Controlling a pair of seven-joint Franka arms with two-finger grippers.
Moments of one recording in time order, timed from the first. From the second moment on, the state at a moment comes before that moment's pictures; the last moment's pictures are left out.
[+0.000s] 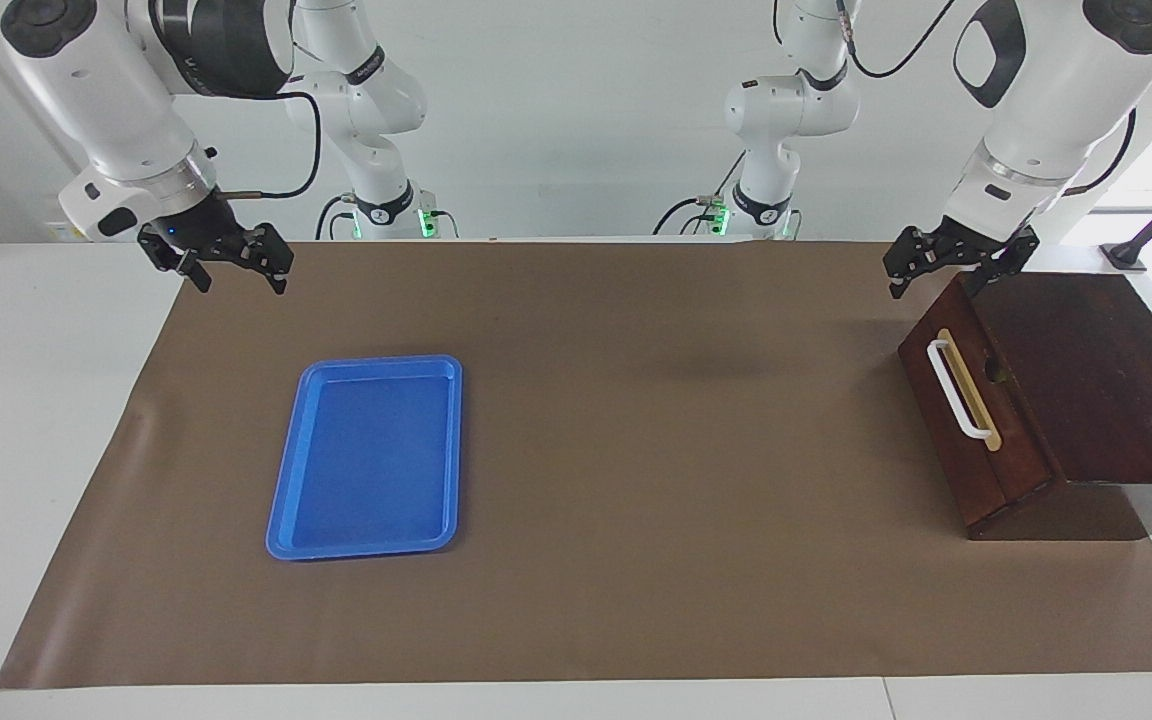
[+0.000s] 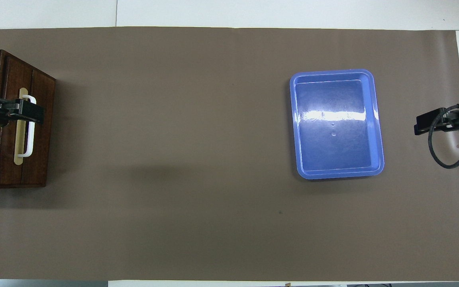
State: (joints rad) left arm -0.05 0.02 -0.06 -1.64 0.13 1.67 0.02; right arm 0.00 -0.02 -0.04 -1.67 -0.01 1.58 0.01
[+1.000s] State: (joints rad) left arm -0.03 0.16 -0.04 -1.95 0.49 2.17 -0.06; right arm 0.00 -0.02 -0.04 -1.68 0.05 1.58 -0.24
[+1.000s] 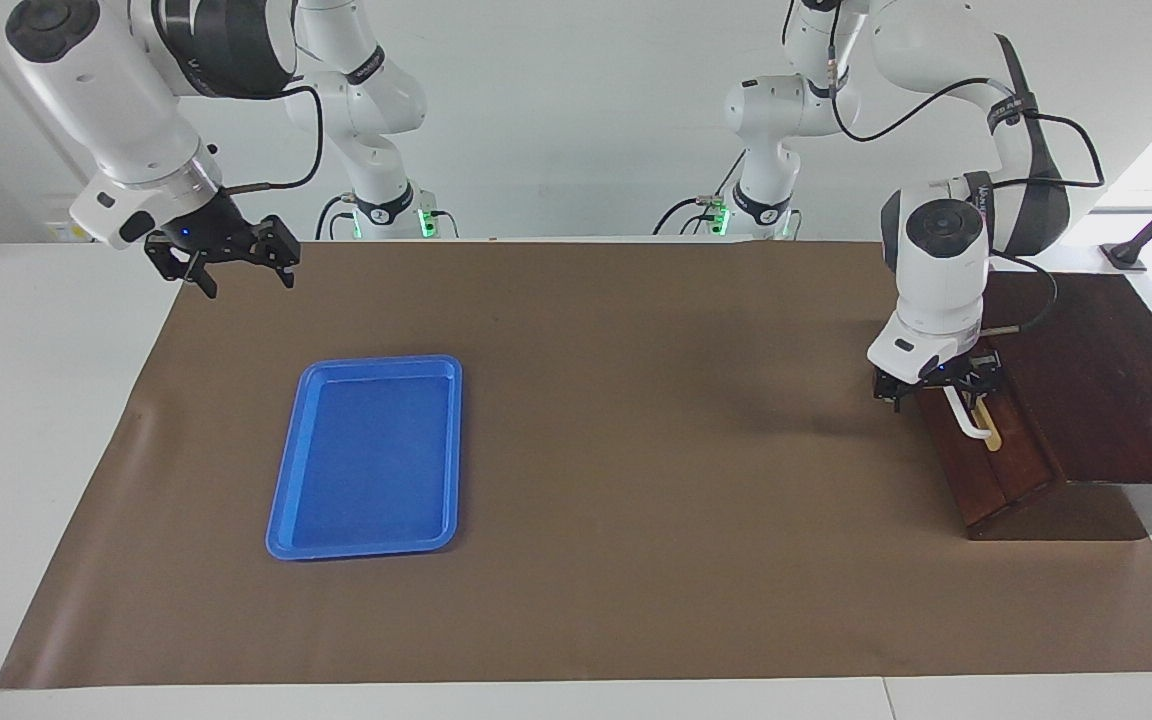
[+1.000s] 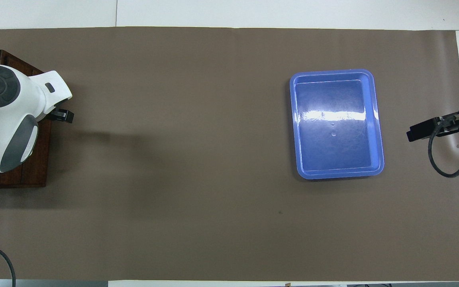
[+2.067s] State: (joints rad) left arm -0.14 0.15 -0.06 -2.03 0.47 2.25 -0.38; right arm 0.13 -0.07 -0.02 -1.82 0.43 1.73 -1.11
